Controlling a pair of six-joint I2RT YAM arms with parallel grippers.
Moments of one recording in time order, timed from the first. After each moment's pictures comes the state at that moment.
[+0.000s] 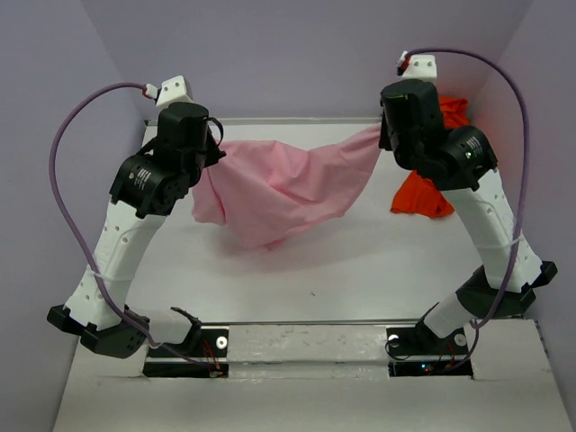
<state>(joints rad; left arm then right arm) -0.53 1.29 1.82 -0.99 -0.51 -0.58 0.72 1.56 2.20 -1.18 0.76 0.33</state>
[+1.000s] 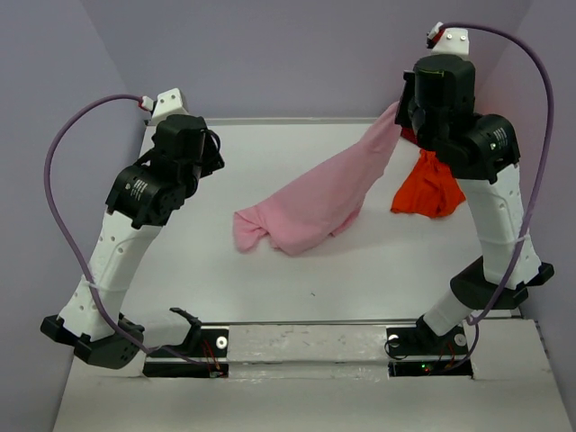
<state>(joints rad) -0.53 1.23 1.73 -1.02 -0.55 -0.57 0.58 1.61 2.39 -1.14 0.70 0.28</state>
